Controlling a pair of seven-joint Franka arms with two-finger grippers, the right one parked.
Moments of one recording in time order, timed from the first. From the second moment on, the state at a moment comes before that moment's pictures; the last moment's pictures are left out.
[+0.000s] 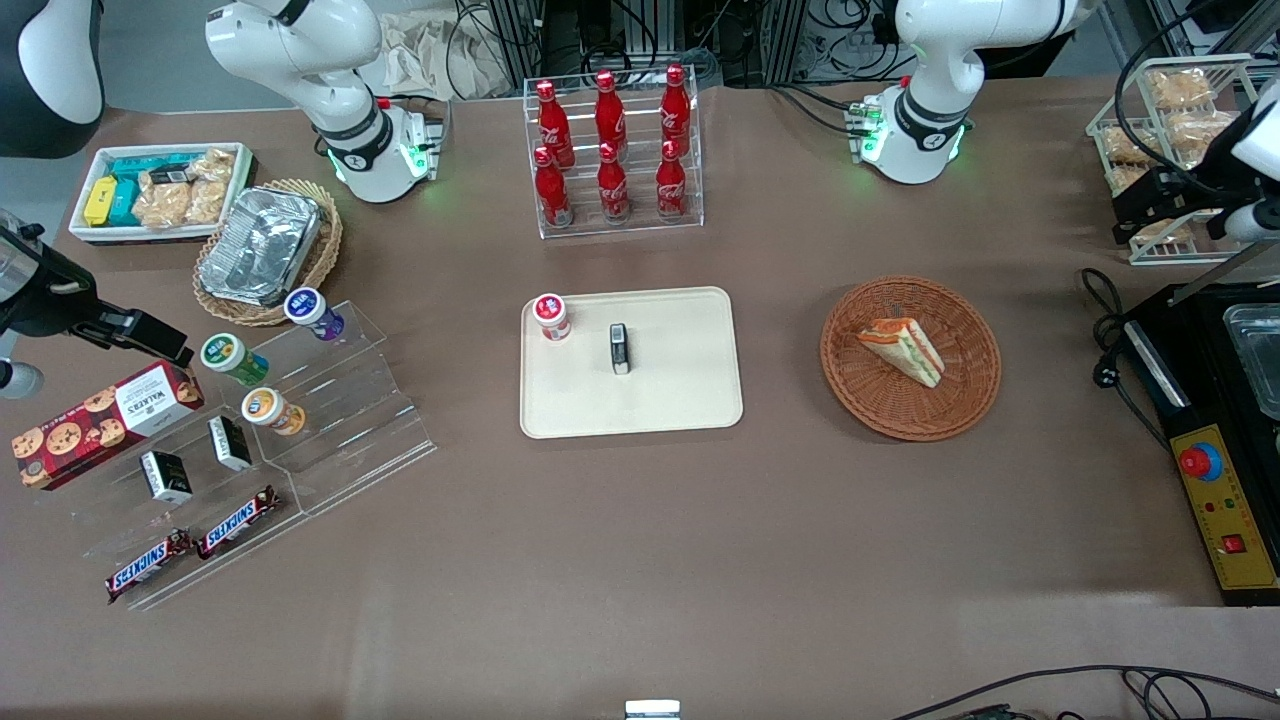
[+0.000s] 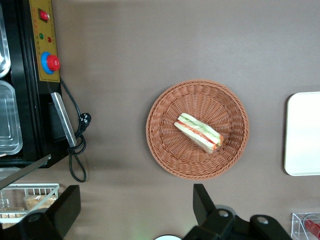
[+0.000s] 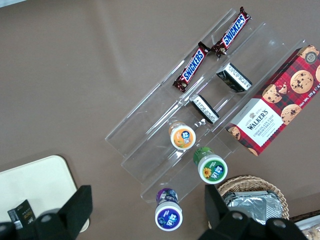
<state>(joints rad) 0.01 -0.24 0.01 -1.82 0.03 1.60 0.03</state>
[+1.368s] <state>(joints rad) -0.01 -0.27 -0.13 -2.12 0.03 1.75 -0.17</state>
